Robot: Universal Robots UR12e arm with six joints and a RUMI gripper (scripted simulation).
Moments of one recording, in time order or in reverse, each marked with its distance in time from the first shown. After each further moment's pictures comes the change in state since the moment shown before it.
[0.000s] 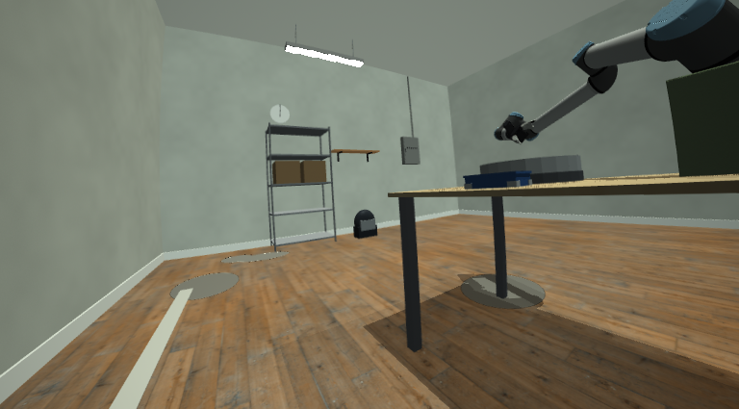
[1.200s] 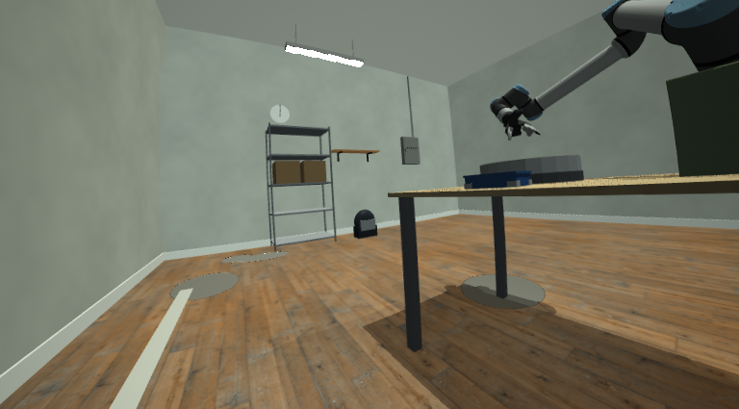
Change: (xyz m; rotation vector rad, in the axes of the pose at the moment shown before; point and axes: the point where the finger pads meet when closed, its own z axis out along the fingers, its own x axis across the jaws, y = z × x) arm 0.079 -0.054 0.141 -0.594 0.284 -0.714
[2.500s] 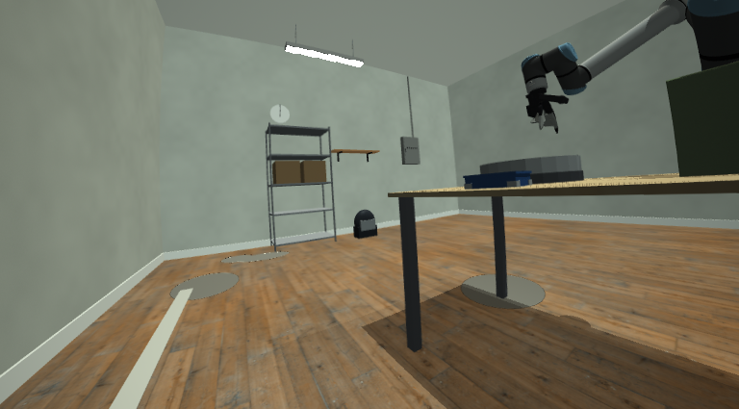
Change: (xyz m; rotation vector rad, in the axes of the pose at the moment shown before) arm -0.026 -0.118 0.121 -0.627 -0.107 -0.622
